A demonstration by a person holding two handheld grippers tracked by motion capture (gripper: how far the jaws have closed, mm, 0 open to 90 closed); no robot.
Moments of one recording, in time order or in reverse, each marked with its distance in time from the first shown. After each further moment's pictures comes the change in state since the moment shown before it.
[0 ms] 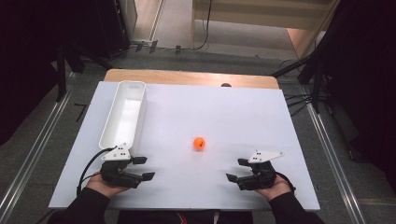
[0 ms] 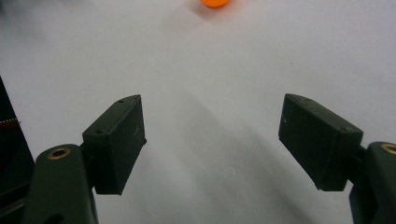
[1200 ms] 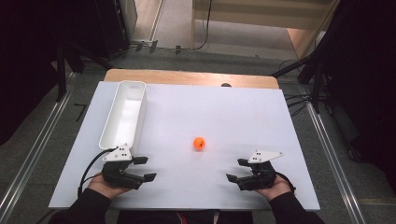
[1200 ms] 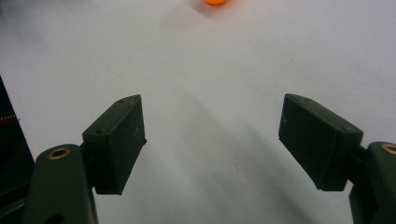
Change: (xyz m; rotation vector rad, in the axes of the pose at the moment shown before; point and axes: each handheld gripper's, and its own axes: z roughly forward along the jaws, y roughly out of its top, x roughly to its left) left arm -0.004 0.001 0.002 -0.005 0.000 0.000; right arm 0.000 -0.001 0.000 0.010 0.003 -0.001
